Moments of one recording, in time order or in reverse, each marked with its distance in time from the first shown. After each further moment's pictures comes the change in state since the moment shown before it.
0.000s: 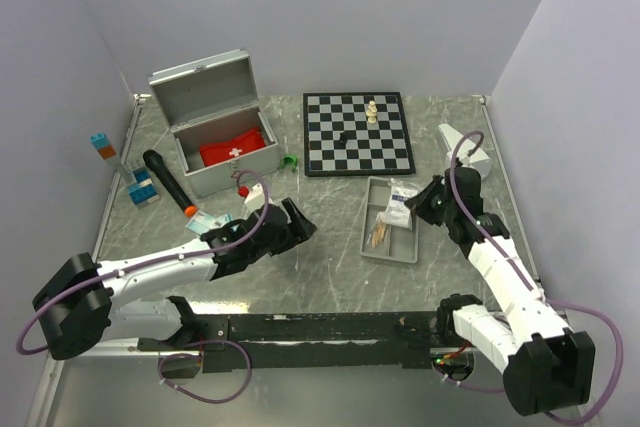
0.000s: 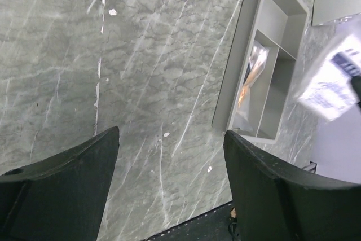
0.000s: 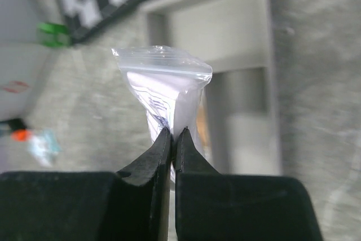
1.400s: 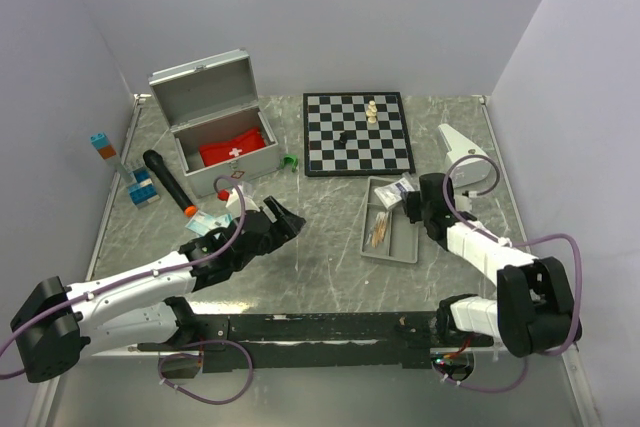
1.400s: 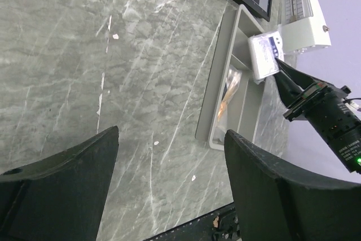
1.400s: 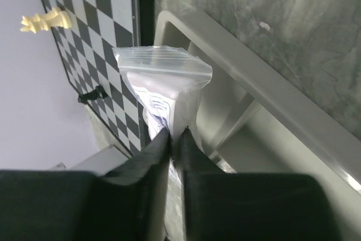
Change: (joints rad) left arm 0.000 -0.187 -0.075 0.000 -0.090 -0.038; right arm 0.072 0.274 -0.145 0.395 0.298 0.914
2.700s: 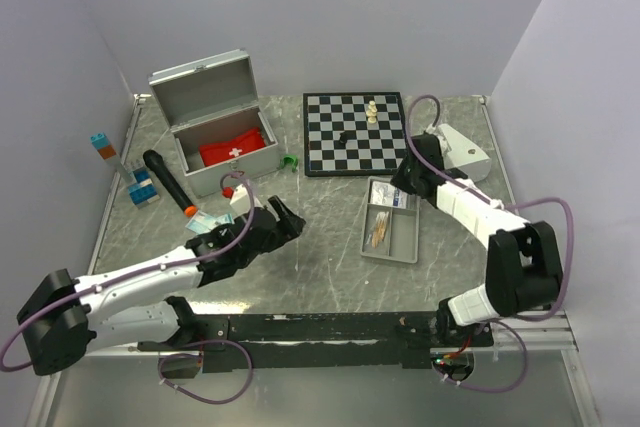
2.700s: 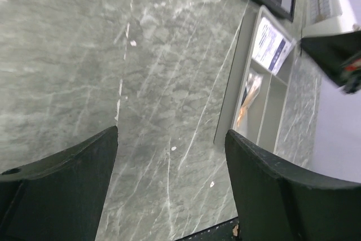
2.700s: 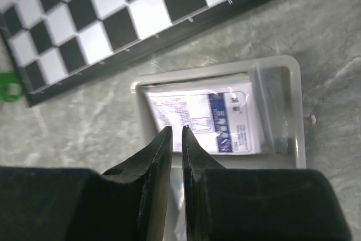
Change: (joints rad) left arm 0.000 0.071 0.041 -0.039 -0.022 0.050; right arm 0.037 0.212 0.393 -0.210 -0.110 -0.933
